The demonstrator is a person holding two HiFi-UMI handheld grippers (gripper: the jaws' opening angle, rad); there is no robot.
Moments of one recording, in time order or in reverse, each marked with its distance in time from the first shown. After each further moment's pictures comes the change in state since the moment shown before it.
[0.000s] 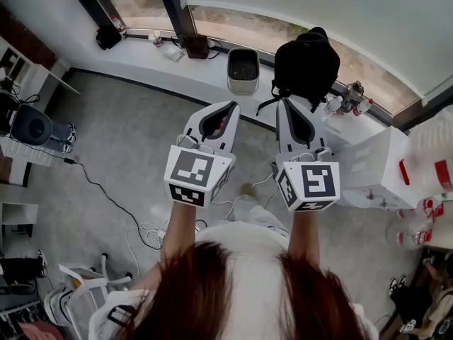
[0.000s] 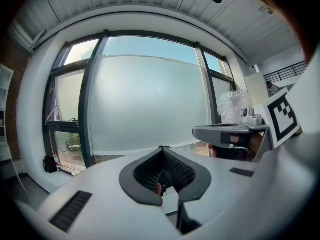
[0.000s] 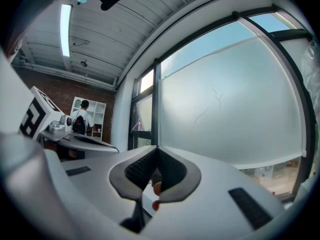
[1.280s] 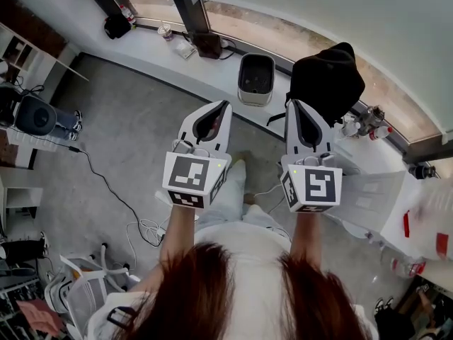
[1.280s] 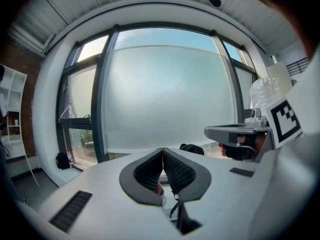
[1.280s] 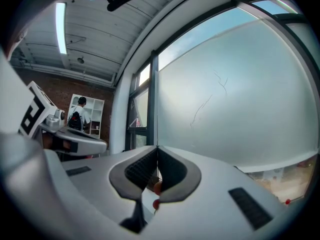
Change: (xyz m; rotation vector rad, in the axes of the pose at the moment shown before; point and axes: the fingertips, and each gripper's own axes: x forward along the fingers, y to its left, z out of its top) left arm 0.112 0.096 -0.020 -0.034 0.038 0.186; right arm 0.134 -0.076 -0.046 0.001 0.012 0.035
